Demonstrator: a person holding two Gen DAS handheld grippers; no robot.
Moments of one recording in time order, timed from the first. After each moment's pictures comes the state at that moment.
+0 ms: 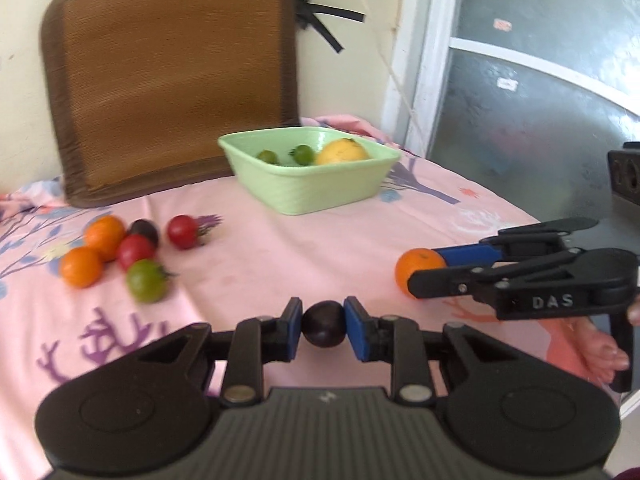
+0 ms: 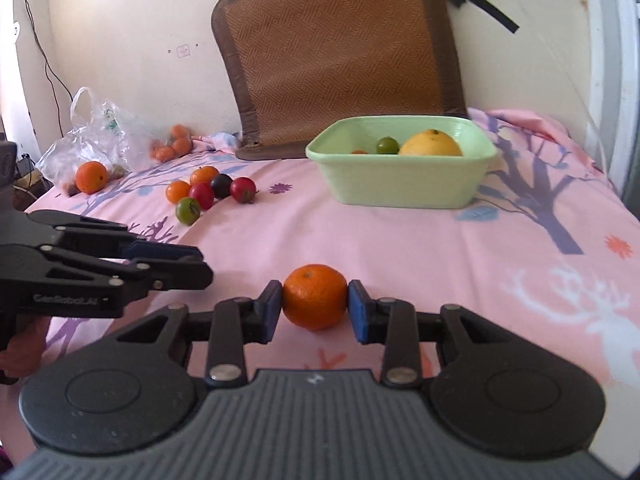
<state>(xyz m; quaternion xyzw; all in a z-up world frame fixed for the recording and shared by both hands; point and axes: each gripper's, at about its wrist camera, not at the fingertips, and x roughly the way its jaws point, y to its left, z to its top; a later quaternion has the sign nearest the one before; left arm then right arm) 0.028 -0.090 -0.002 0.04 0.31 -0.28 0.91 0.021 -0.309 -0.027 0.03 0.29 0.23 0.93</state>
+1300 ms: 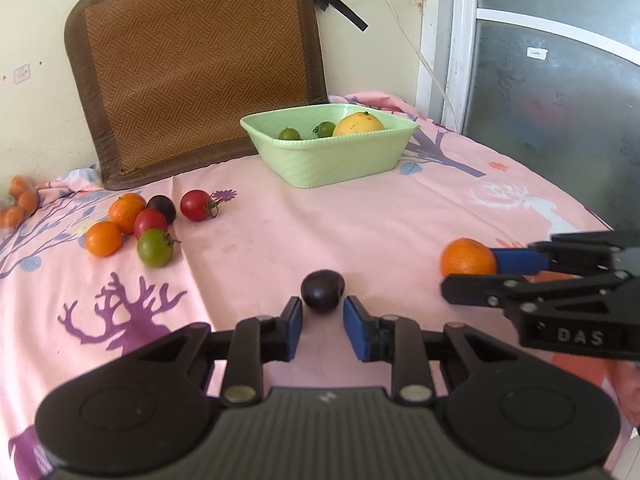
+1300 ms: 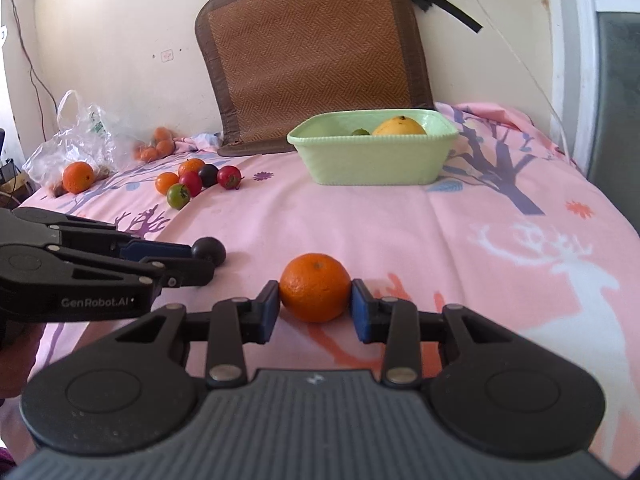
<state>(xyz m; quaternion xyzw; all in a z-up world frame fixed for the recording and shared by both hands) 0.001 -0.114 -0.003 0.07 0.33 -0.19 0.92 -0.021 -0.304 -0.037 0.04 0.28 0.18 0.94</state>
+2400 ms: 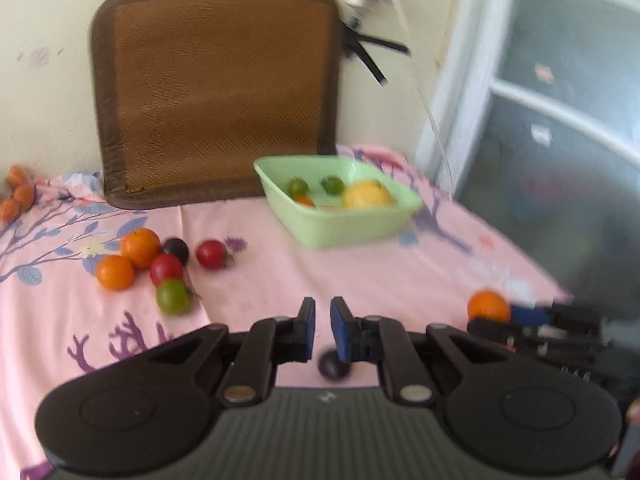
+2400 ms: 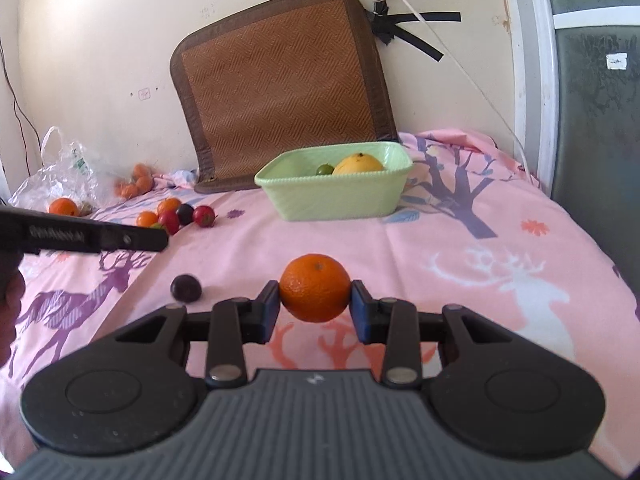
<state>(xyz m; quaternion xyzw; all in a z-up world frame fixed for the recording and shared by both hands) 0.031 -0.073 0.041 -0.04 0.31 -0.22 0.92 -0.020 -0.326 -0.021 0.05 0.25 0.14 0.96</state>
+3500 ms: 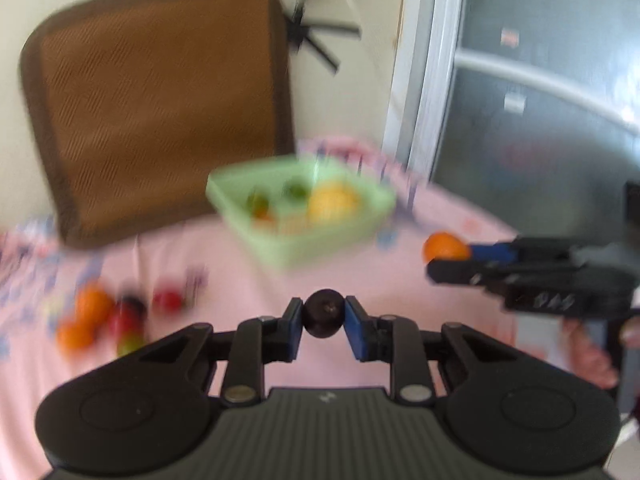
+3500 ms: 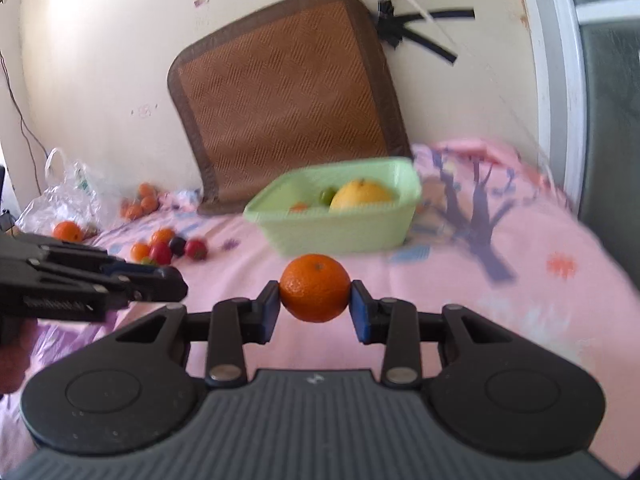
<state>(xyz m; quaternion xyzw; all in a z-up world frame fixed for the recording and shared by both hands) 0.067 -0.115 0.052 0.04 0.30 -0.28 0.91 0.039 -0.347 -0.008 0.07 0.24 0.18 0.95</state>
